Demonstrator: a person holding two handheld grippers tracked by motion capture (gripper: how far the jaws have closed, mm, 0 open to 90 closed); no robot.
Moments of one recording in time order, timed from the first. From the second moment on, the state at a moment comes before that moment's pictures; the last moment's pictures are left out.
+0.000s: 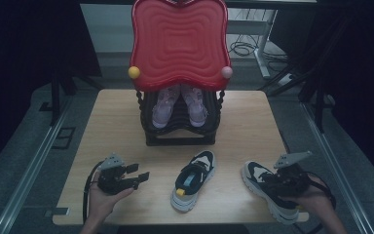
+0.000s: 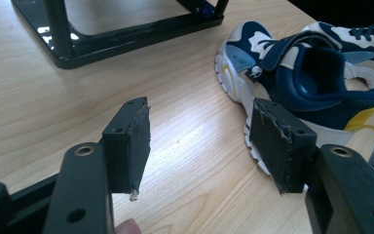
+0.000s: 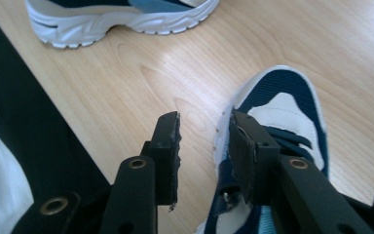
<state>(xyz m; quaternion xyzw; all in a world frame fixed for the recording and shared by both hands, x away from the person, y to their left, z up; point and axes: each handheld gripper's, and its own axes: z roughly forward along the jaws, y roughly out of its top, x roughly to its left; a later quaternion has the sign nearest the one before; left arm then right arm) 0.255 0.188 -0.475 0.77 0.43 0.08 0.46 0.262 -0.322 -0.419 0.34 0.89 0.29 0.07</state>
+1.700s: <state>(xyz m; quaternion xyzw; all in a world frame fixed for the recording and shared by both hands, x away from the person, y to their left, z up) 0.287 0.092 -0.466 0.81 0.40 0.05 0.43 0.267 -0.385 -0.414 0.42 0.84 0.32 0.12</state>
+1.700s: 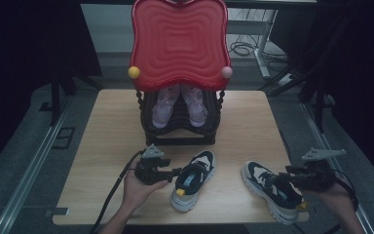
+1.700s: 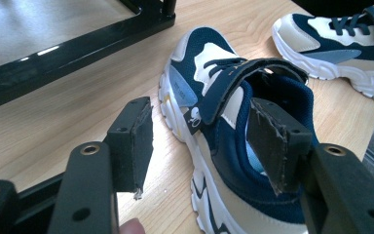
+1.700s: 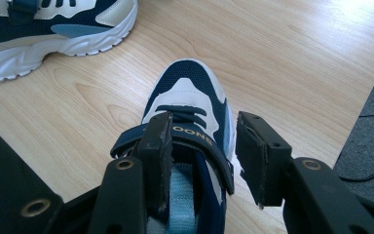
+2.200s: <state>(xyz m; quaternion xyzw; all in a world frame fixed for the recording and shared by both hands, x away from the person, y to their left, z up) 0.296 0.062 -0.475 0.82 0.39 0.05 0.41 0.264 -0.391 -0.415 0.42 0.84 0.32 0.12</state>
